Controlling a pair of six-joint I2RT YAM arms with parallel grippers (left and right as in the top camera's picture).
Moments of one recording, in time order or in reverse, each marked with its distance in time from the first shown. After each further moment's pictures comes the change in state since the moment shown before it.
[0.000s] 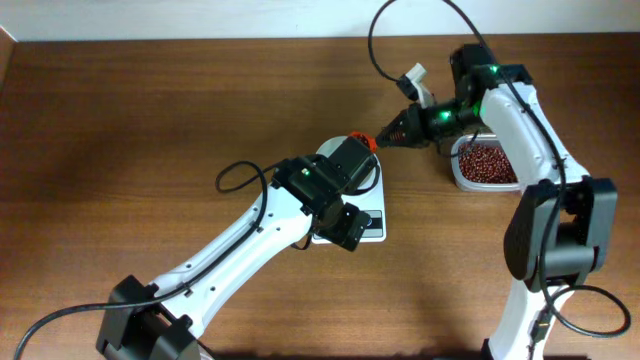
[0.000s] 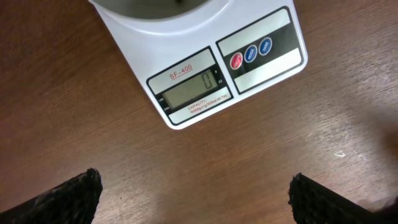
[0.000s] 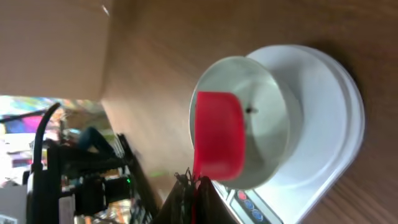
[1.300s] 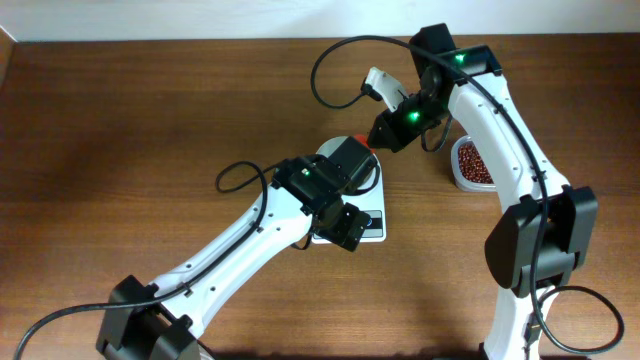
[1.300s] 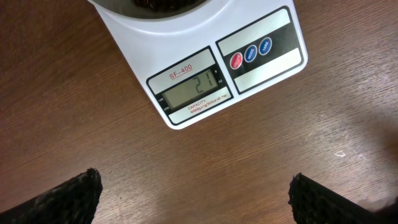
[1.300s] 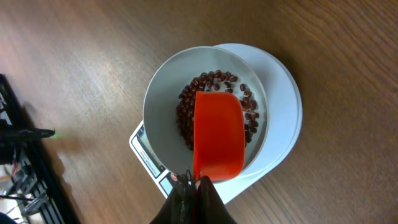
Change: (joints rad) left arm 0.000 0.000 0.000 0.000 0.000 0.000; right arm 0.149 0.000 0.163 -0.106 0.385 -0.239
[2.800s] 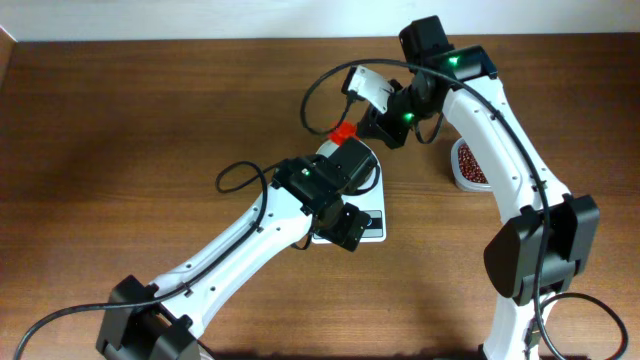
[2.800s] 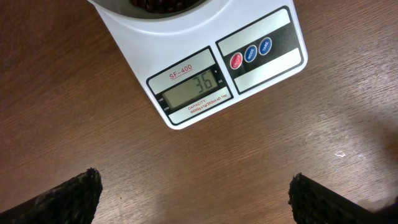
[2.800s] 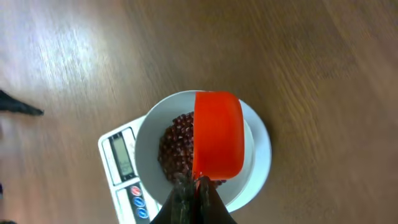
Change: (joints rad) left arm 0.000 0.000 0.000 0.000 0.000 0.000; right arm 0.043 -0.037 0.006 0.097 0.000 -0.293
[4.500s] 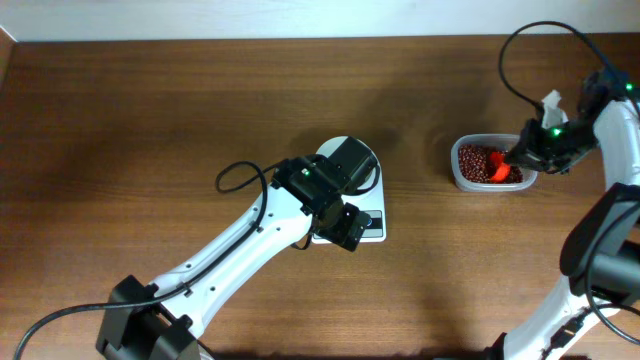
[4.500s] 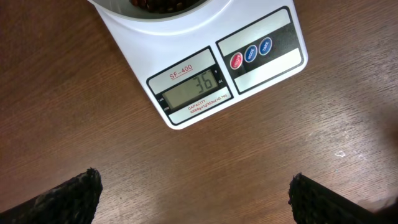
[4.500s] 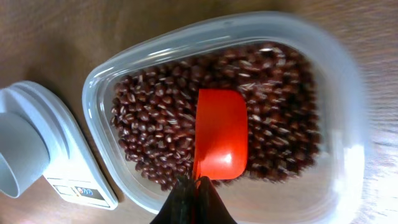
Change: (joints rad) left arm 0.000 0.000 0.000 0.000 0.000 0.000; right arm -0.637 0.000 -0.280 -0.025 0.130 0.684
